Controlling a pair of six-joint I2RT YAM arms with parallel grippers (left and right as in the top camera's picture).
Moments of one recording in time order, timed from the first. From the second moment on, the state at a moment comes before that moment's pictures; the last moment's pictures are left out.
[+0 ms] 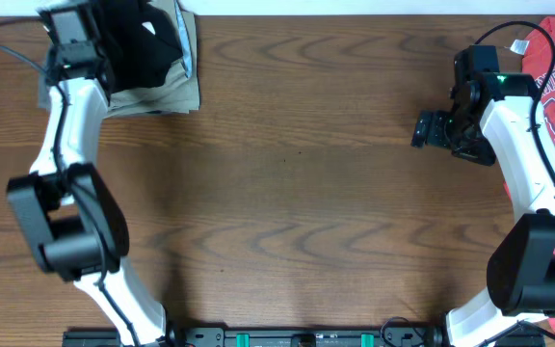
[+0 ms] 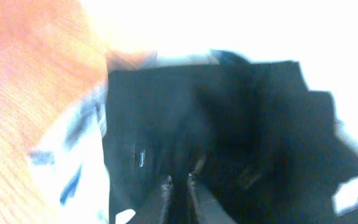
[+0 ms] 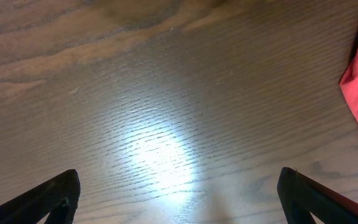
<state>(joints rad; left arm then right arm) 0.20 1.99 1.64 -0.22 -0.25 -0.33 -0.02 1.79 1.48 -1.14 0.07 0.32</state>
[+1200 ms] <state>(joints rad) 0.19 2.07 1.64 -0.14 -0.22 -0.22 -0.02 1.79 1.48 -1.14 0.07 0.32</state>
